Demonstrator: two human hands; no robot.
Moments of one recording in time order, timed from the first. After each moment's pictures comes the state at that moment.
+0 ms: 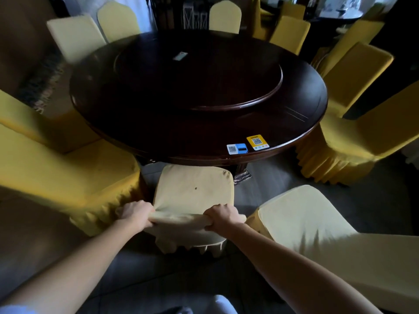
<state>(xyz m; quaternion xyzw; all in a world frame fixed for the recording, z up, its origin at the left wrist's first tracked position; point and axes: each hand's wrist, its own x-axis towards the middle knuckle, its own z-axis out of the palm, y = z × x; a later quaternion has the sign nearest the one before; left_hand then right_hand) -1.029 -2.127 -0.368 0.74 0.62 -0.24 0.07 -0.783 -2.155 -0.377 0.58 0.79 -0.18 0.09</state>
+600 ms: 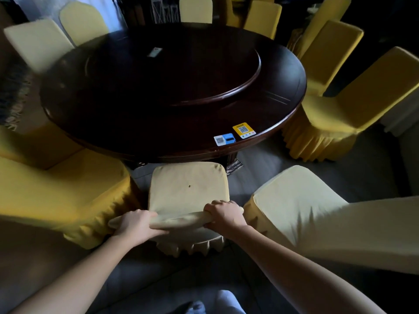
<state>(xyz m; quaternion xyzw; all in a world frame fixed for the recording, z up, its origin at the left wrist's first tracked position) -1.032 -2.139 -0.390 0.80 0.58 -0.14 0.08 -0.773 -2.183 -0.391 0.62 0.77 -0.14 -0.03</state>
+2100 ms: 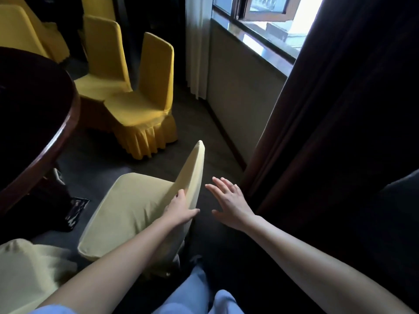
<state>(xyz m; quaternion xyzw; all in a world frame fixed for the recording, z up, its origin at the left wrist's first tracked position) -0.331 -2.356 -0.380 0.87 0.34 -0.15 0.33 -0.241 -2.512 -0.369 0.88 0.45 -0.11 -0.09</state>
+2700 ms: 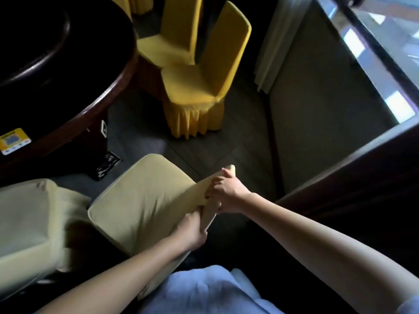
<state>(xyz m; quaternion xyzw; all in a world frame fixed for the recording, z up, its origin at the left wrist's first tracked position) -0.256 -2.342 -0.401 0.81 0.44 -0.13 0.36 -0.089 -2.349 -0.383 0.62 0.77 -0.10 0.11</state>
